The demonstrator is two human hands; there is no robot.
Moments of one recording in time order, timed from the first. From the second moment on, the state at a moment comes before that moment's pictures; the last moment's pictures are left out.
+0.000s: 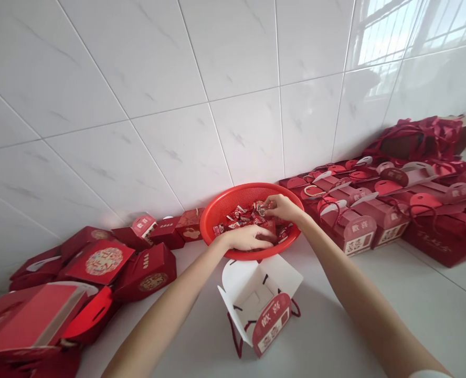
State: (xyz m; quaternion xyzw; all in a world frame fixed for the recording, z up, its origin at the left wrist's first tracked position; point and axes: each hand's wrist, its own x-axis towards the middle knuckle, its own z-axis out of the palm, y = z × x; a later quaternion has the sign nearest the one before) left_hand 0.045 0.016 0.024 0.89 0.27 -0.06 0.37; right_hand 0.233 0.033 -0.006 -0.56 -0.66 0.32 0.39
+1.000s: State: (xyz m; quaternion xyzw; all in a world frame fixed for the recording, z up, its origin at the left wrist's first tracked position) left_hand 0.034 0.056 0.026 0.89 0.43 0.04 0.10; right_hand 0.233 0.032 0.002 -0.47 -0.47 0.46 0.59
